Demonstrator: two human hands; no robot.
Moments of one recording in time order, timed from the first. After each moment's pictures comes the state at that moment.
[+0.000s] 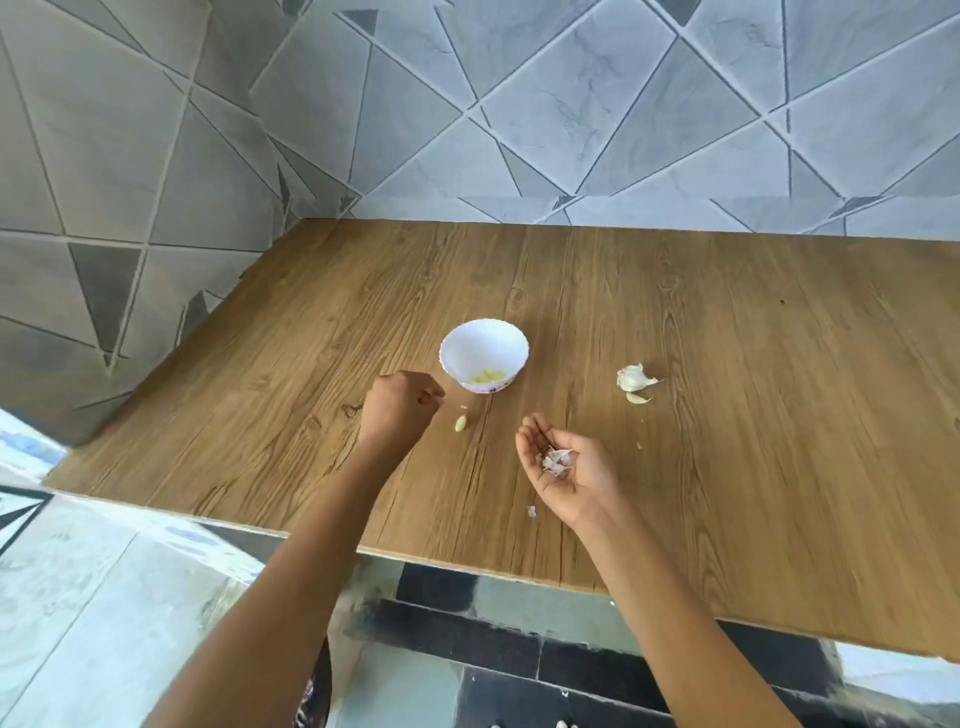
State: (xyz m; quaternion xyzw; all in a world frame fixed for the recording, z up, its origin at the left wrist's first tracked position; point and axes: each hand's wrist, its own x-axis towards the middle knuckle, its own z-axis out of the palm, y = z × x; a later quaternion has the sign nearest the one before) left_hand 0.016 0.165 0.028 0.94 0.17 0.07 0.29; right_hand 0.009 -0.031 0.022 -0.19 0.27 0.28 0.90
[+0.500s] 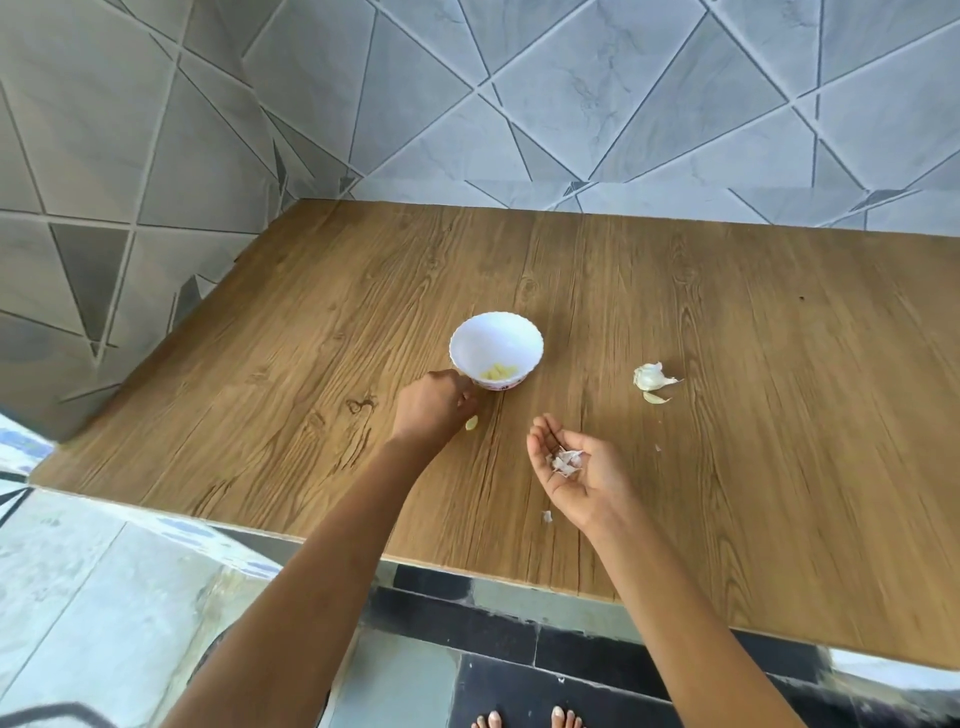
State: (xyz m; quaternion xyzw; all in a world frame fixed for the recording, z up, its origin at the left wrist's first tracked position) left_hand 0.047 0.162 -0.005 0.99 0.07 0.04 0.15; right_hand 0.015 -0.020 0.018 -0.19 0.30 0.28 0.89
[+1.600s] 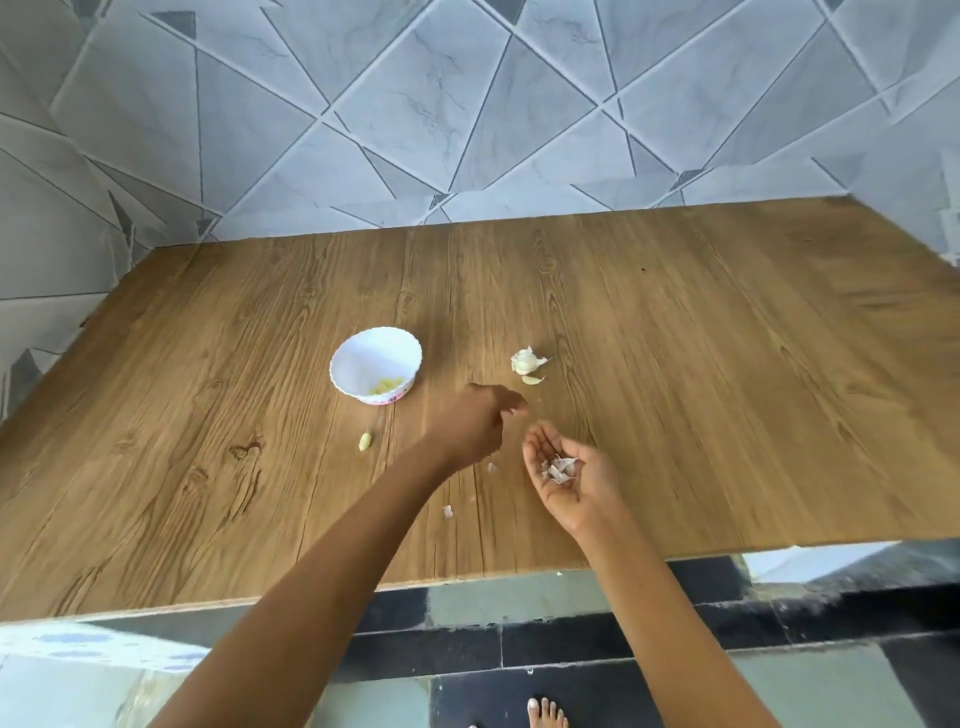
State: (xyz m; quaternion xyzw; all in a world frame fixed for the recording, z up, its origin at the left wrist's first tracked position) left_hand 0.047 0.025 0.024 0.94 -0.24 -0.03 0.23; right_hand -0.006 -0.109 0.011 -0.14 0.33 0.13 0.92
